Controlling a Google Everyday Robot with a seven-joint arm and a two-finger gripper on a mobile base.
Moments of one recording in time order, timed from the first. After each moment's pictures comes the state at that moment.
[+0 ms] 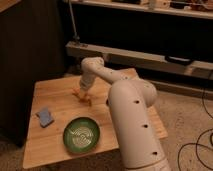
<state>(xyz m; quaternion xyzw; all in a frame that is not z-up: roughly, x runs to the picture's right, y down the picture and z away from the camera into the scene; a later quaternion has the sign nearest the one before) -0.149 0.038 0.952 -0.39 -0.07 0.30 0.87</state>
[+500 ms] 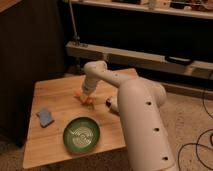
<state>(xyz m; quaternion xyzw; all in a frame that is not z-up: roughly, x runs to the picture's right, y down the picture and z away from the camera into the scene) -0.124 0.056 0.942 -0.38 -0.07 0.30 0.87</state>
